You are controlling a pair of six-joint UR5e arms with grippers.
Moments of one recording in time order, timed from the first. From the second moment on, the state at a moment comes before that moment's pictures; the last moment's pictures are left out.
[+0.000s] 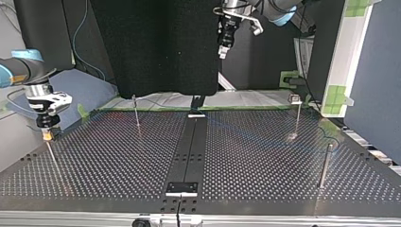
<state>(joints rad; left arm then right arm) -0.64 -1.87 -2.39 -2.15 -1.93 -1.74 1.50 -1.05 1.43 -0.38 1.10 1.60</state>
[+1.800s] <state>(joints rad) -0.64 -1.87 -2.39 -2.15 -1.93 -1.74 1.48 -1.04 1.43 -0.41 1.03 1.58</state>
